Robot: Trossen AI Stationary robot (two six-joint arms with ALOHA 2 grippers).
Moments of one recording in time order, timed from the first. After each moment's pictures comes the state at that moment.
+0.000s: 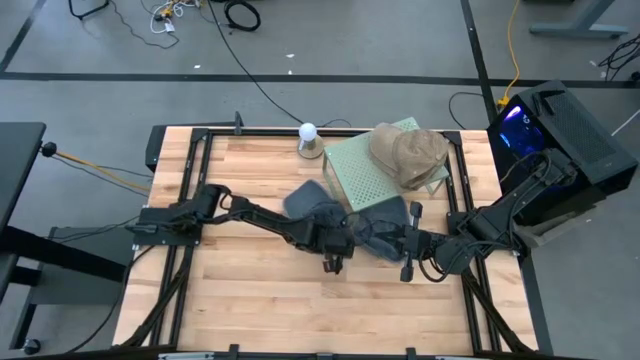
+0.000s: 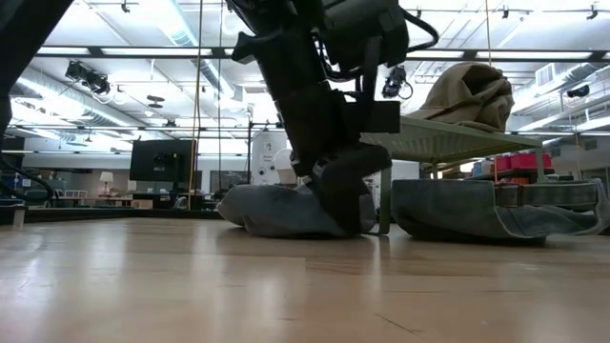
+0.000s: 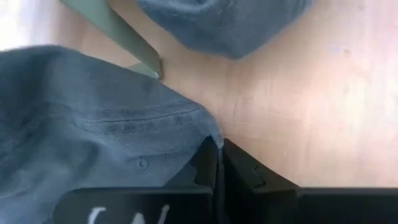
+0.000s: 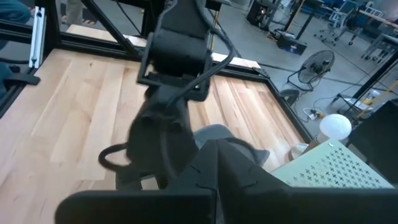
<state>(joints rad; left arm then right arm) -0.20 2.21 1.57 -0.53 -0.38 -0.28 0.67 1.13 0.90 -0.29 0.85 0.12</state>
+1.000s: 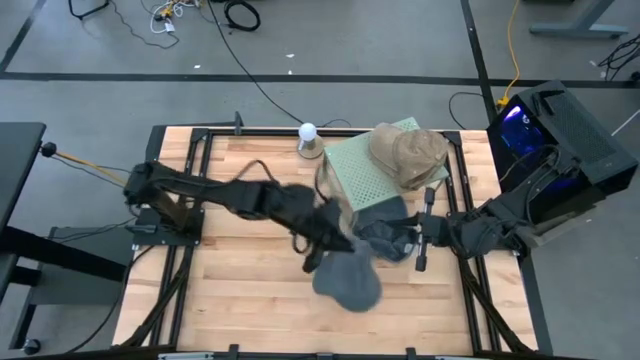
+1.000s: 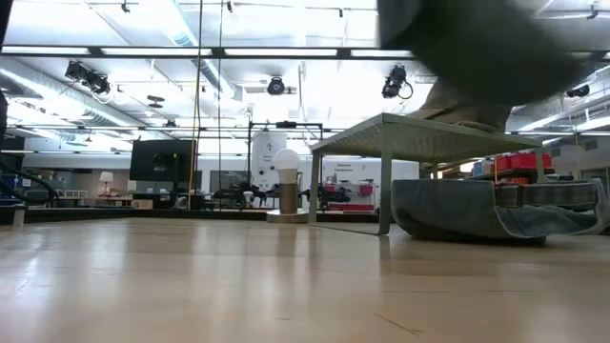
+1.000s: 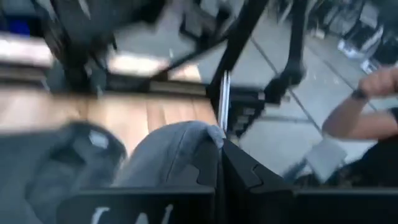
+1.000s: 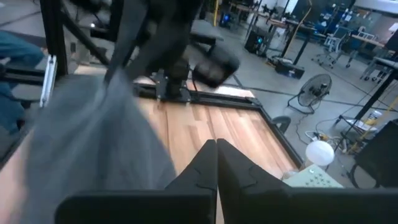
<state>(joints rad) -0.18 1.69 1.56 -0.22 0.18 -0.28 0.68 0.98 0.90 -0.24 0.85 0.01</state>
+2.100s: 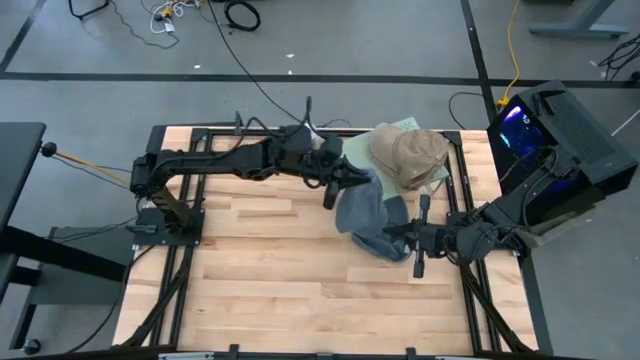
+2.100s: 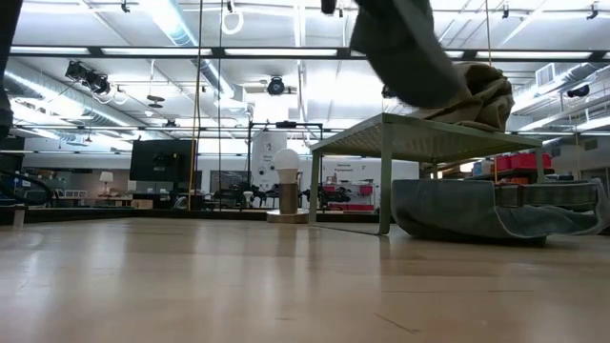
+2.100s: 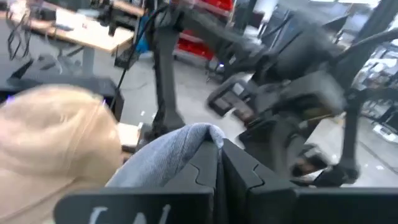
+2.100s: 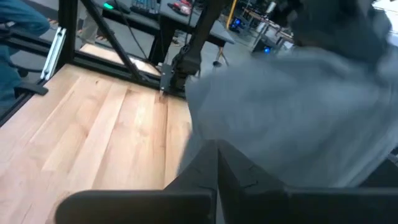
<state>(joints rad) 0.11 1.68 1.57 0.05 0.23 -0.30 0.68 1.02 0.90 -0.23 0.82 -0.14</state>
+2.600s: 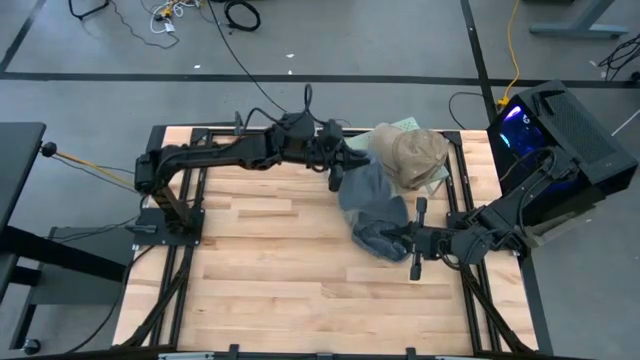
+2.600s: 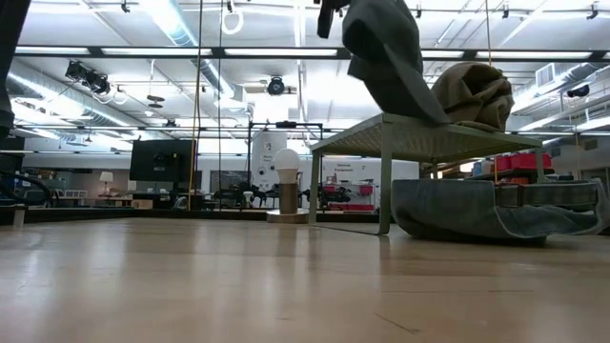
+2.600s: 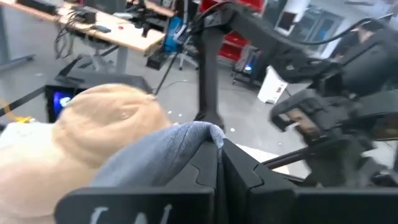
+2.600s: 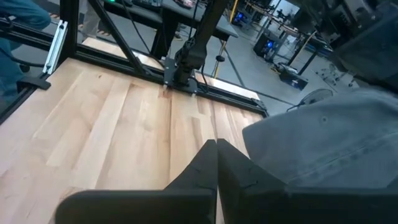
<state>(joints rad) 0.19 1.71 1.57 0.04 0.20 -0.28 0.68 1.05 0.90 -0.22 0.82 -0.11</state>
